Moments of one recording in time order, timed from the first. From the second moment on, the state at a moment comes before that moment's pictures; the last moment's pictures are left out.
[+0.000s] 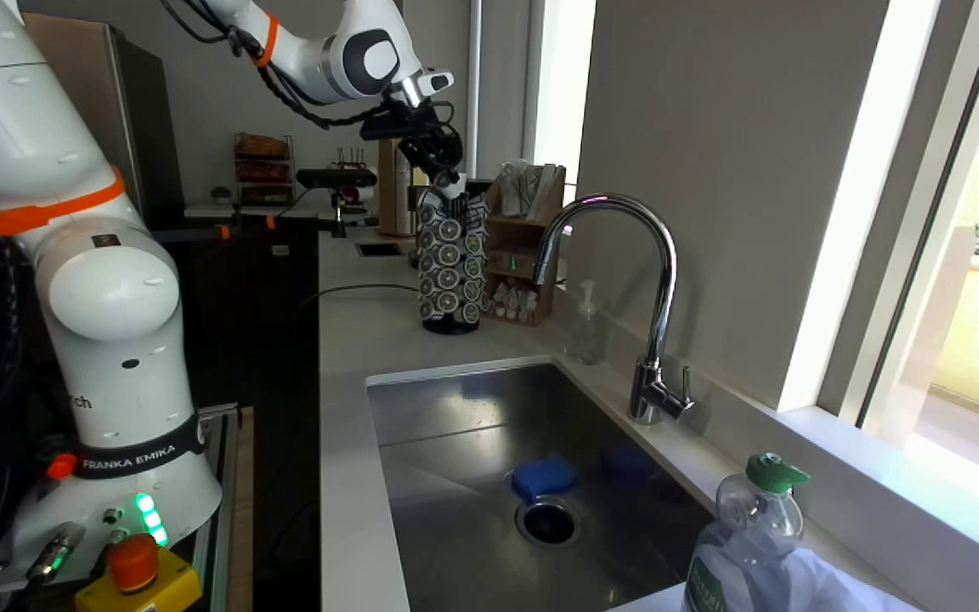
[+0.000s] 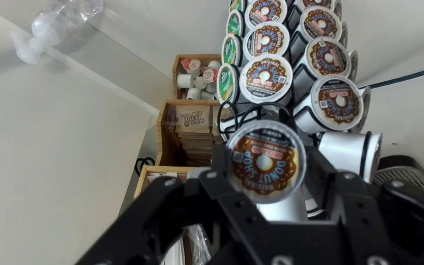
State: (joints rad) arm 0.29 -0.34 0.25 -2.26 -0.01 2.52 -0.08
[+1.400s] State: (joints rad) arm -0.02 -0.64 0.11 -2.40 -0.14 2.37 0.12
